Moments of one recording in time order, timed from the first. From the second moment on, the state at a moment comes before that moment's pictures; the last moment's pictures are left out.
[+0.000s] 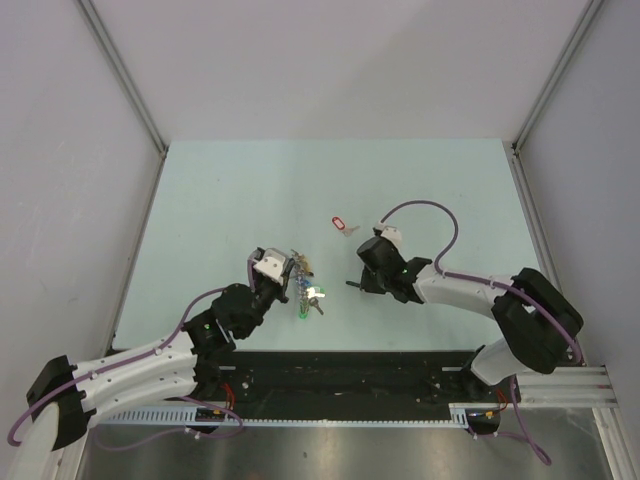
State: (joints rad) left arm -0.98 0.73 0.31 0.36 -0.48 0.03; right arm 0.81 1.50 0.78 -0.21 0.26 0.83
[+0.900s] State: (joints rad) left arm -0.98 0.73 0.31 0.36 -0.48 0.03; right arm 0.44 1.40 0.78 -0.23 0.47 0.58
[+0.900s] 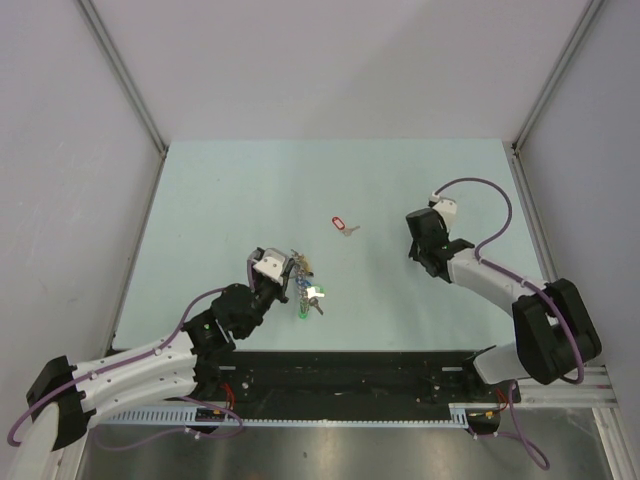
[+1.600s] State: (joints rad) left arm -0.98 0.73 0.31 0.36 -0.47 0.03; right arm 0.78 1.47 0.72 -0.31 0.49 0.91
